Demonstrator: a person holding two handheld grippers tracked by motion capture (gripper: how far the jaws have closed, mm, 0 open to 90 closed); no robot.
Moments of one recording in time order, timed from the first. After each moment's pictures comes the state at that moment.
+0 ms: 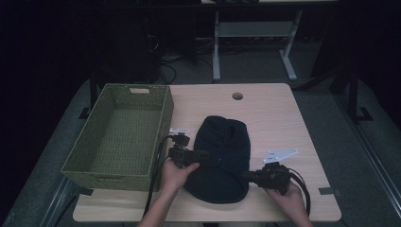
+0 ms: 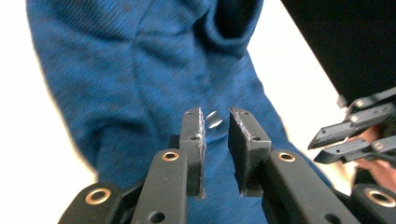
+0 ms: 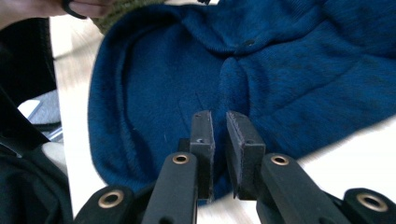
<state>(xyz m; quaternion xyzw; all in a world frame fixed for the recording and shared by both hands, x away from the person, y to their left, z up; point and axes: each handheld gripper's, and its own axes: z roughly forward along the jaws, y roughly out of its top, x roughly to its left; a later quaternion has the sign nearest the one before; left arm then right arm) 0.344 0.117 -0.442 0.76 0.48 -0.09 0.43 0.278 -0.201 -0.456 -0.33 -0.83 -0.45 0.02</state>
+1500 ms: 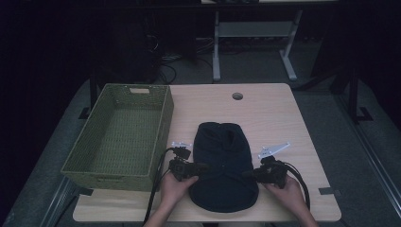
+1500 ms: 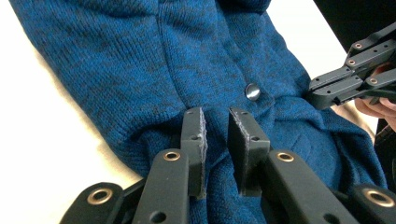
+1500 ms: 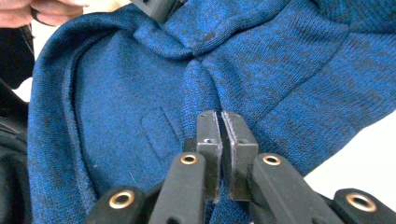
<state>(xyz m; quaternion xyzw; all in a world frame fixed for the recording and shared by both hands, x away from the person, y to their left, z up) 0.320 0.118 -0.470 0.77 0.47 -0.09 0.42 0.301 -0.203 -0.467 -0.33 -0.85 -0.40 0.05</state>
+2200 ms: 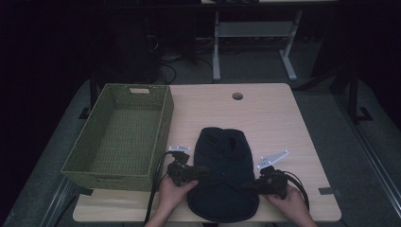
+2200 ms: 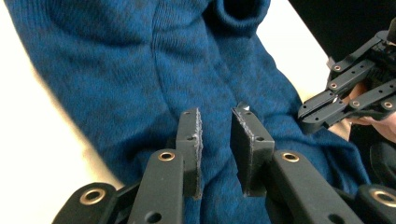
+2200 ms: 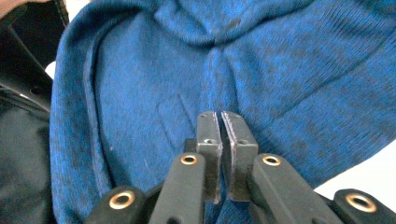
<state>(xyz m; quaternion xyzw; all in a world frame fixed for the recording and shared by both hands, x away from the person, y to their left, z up) 0.307 0.119 -0.461 0.77 0.44 -0.10 0.44 0.275 -0.197 -0.466 -0.30 -0.86 -0.39 0.08</state>
